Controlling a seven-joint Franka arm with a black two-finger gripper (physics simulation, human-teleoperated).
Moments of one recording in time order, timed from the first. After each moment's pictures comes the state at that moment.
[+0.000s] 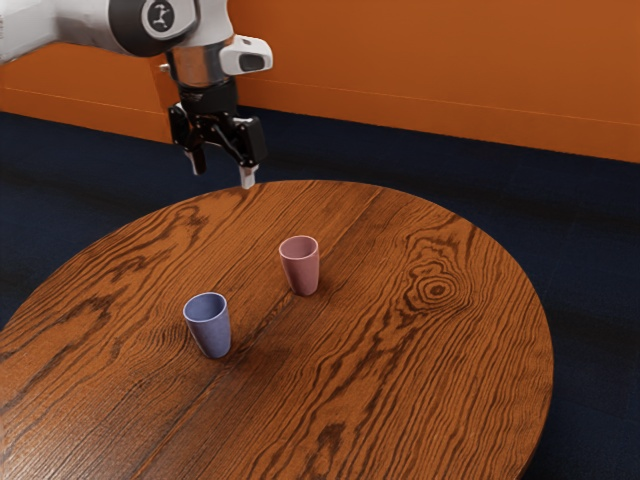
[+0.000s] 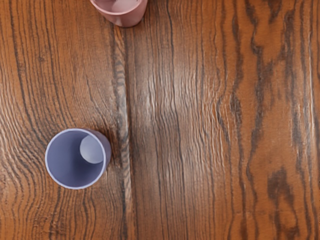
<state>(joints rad) -0.21 0.05 0.06 -1.52 0.02 1.53 -0.09</state>
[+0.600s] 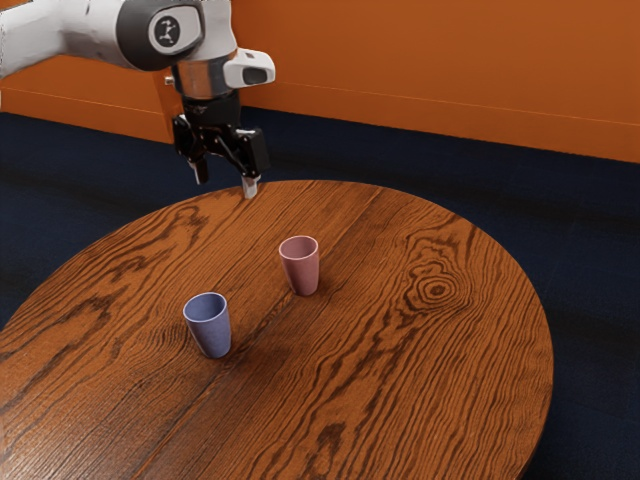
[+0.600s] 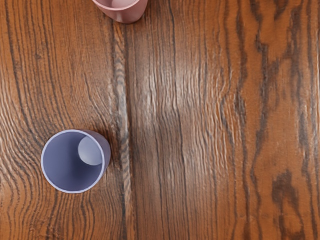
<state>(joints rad) -0.20 0.05 0.06 -1.57 0.02 1.58 -0.09</state>
